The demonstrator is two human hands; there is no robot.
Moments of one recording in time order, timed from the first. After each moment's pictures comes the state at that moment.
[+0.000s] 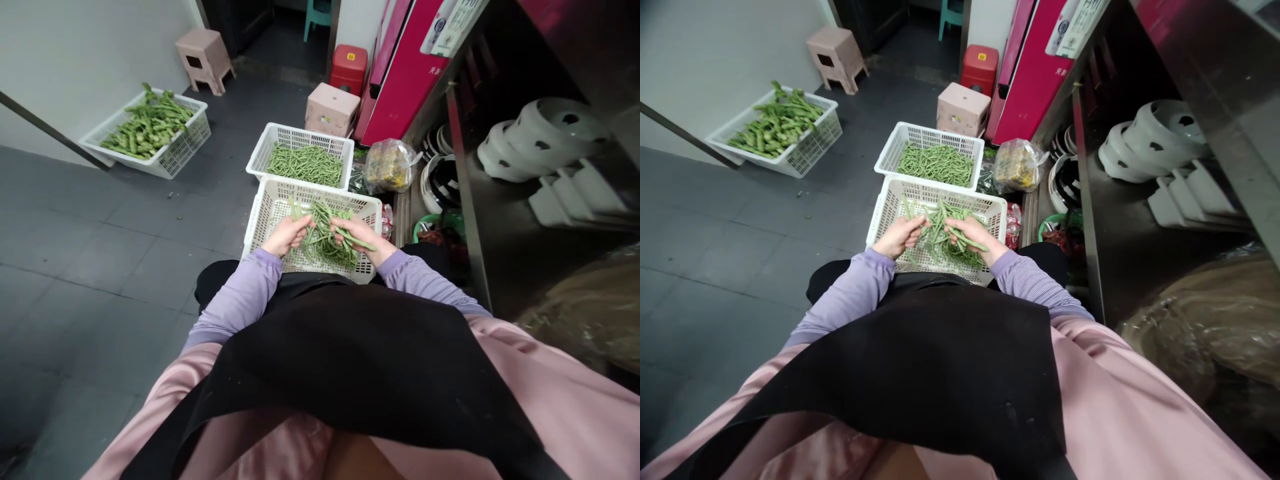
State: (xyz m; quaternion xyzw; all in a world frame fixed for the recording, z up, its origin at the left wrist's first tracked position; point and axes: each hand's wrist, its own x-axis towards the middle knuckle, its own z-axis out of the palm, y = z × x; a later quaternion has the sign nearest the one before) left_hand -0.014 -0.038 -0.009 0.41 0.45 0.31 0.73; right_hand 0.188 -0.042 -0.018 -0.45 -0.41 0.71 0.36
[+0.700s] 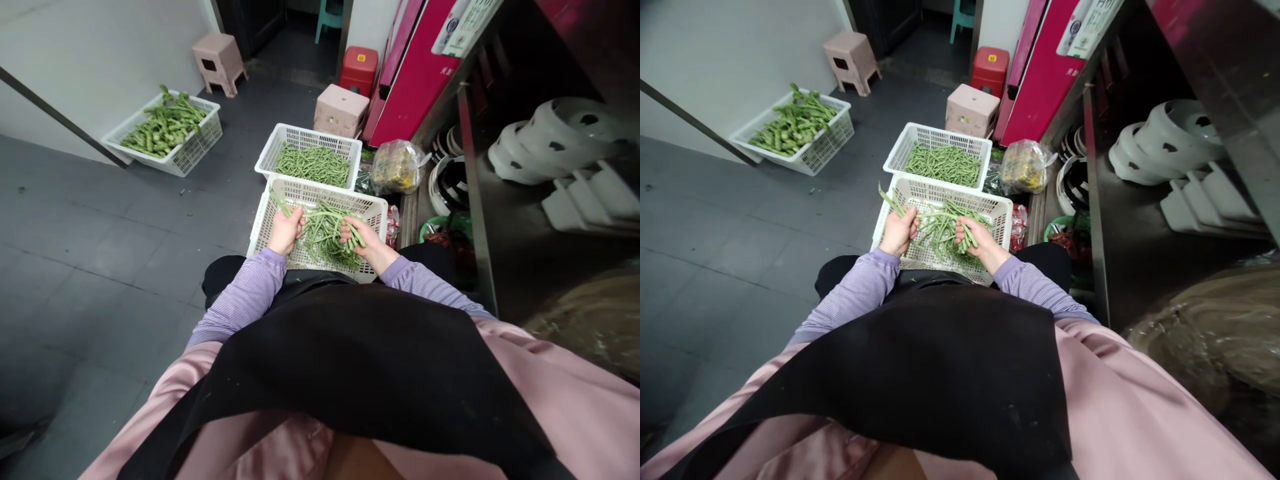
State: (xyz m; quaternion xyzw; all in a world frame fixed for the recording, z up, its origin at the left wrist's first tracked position) left_hand -0.013 -0.039 -0.008 0.32 0.49 0.52 0.62; right_hand 0.191 -0.047 -0.017 -0.44 -0.20 0.77 0.42
